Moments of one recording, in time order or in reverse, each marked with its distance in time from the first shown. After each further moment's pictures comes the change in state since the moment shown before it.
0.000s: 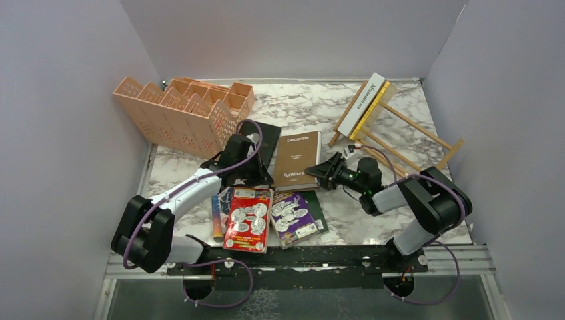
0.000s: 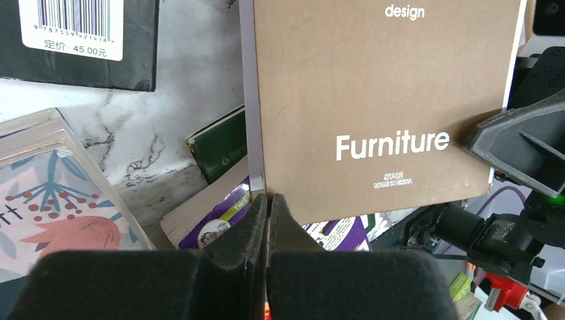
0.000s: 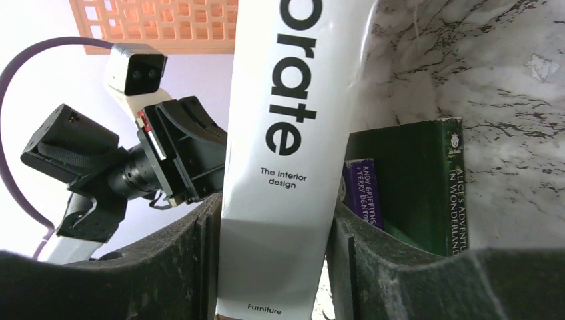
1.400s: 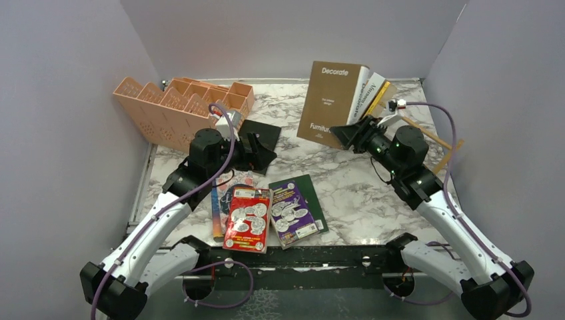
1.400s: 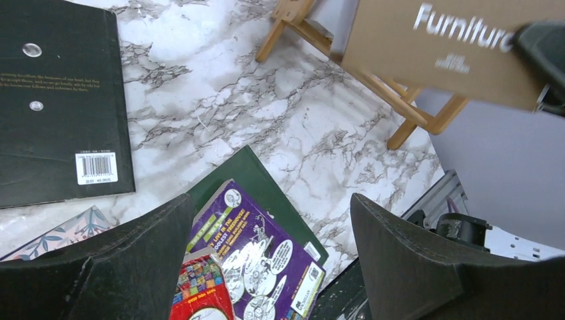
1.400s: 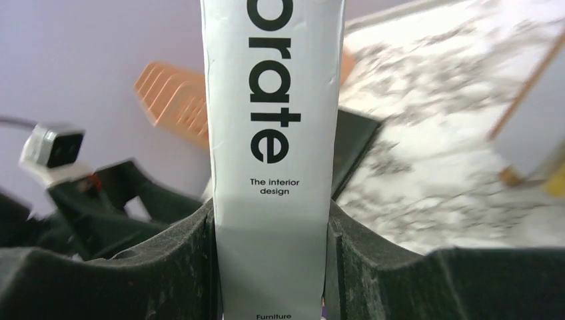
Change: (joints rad) left arm 0.000 -0.406 0.119 -0.037 -0.067 0.139; right arm 0.008 -0.713 0.507 -1.088 0.357 -0.615
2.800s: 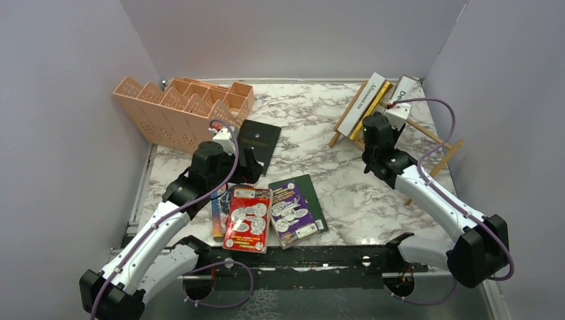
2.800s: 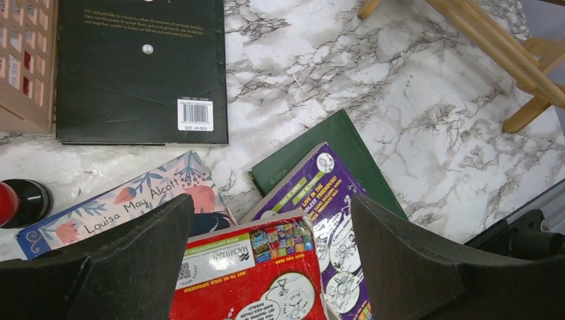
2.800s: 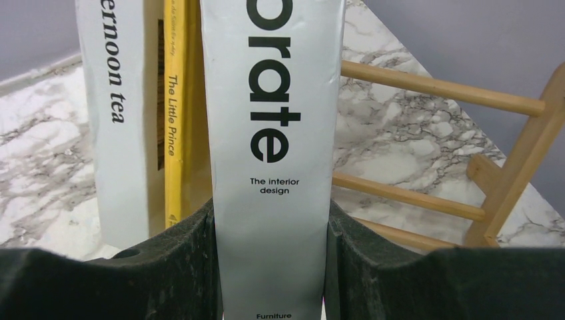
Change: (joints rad) left arm 0.000 -0.087 -0.121 -0.115 -0.178 0.148; right arm 0.000 0.280 0.075 -0.192 1.070 -0.314
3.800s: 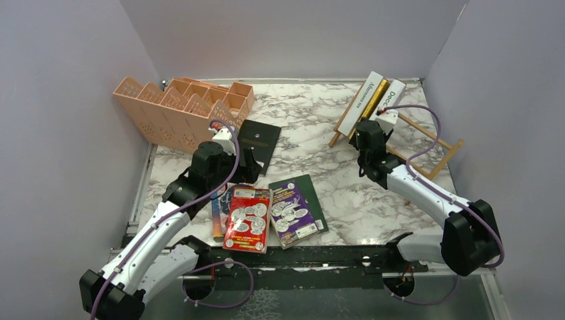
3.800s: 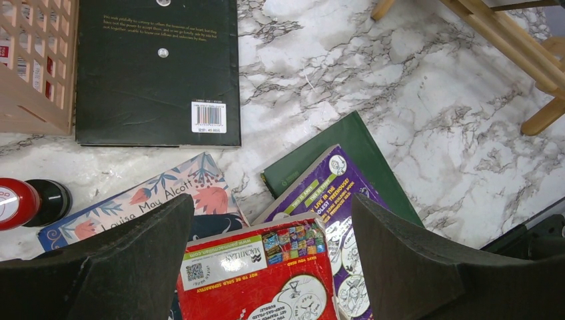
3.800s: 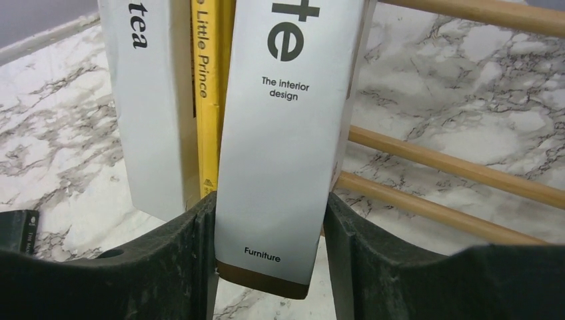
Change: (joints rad) left arm 0.000 -0.001 0.000 -0.004 -0.040 0.036; right arm -0.001 0.095 -0.092 0.162 -0.186 0.091
